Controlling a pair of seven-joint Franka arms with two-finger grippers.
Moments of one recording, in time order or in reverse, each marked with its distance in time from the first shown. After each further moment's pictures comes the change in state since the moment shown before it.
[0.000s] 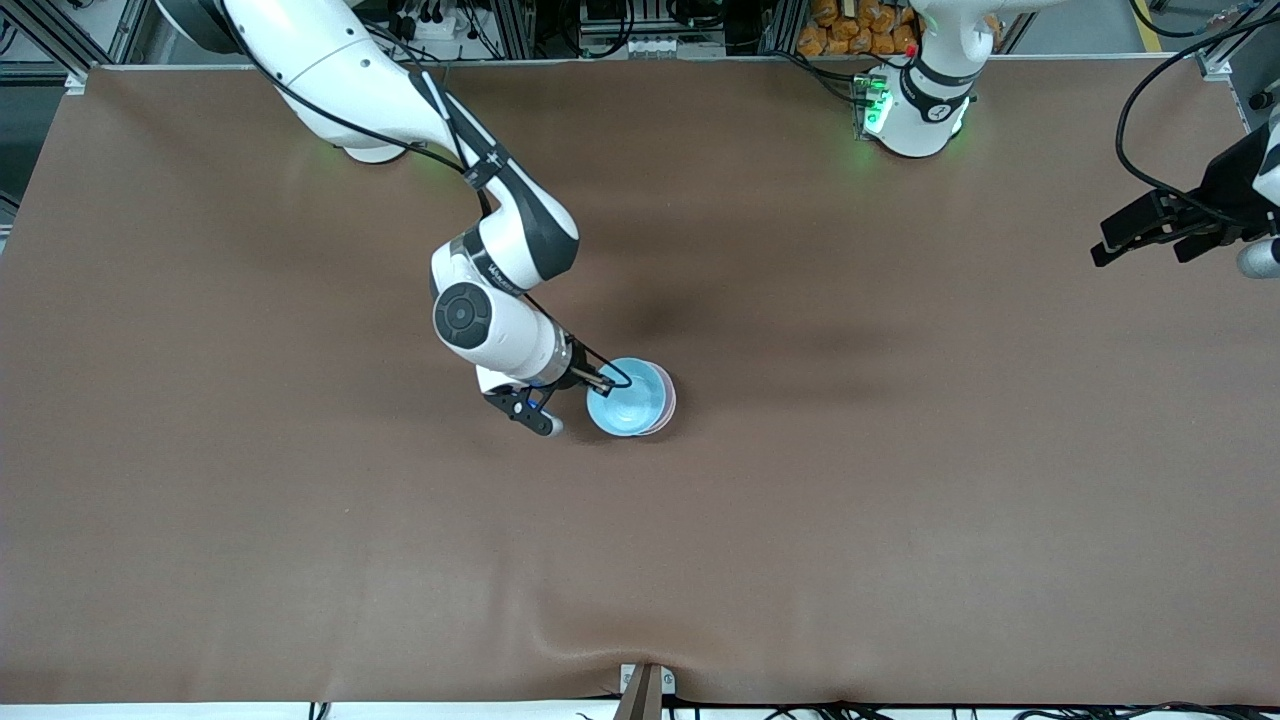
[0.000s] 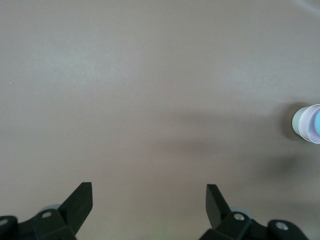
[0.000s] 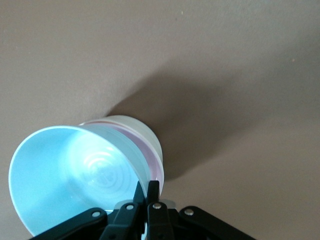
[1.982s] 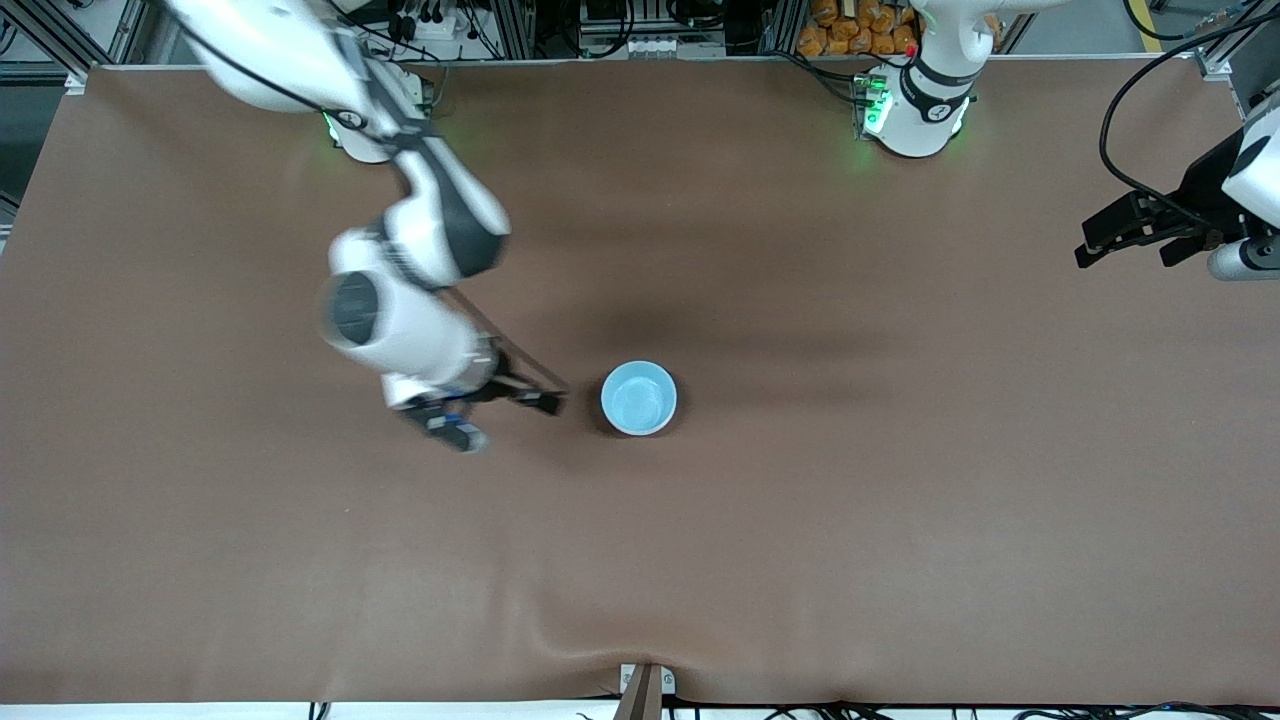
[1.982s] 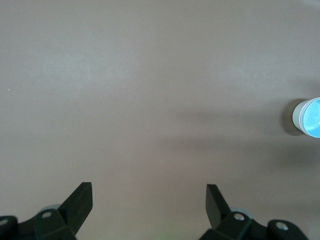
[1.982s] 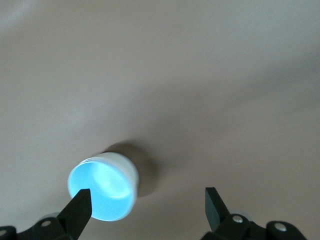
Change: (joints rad) left arm -0.021 0.011 -0.003 0.013 0.017 -0.002 0.009; right arm -0.194 -0.196 -0.039 -0.007 -0.029 -0.229 -0.278
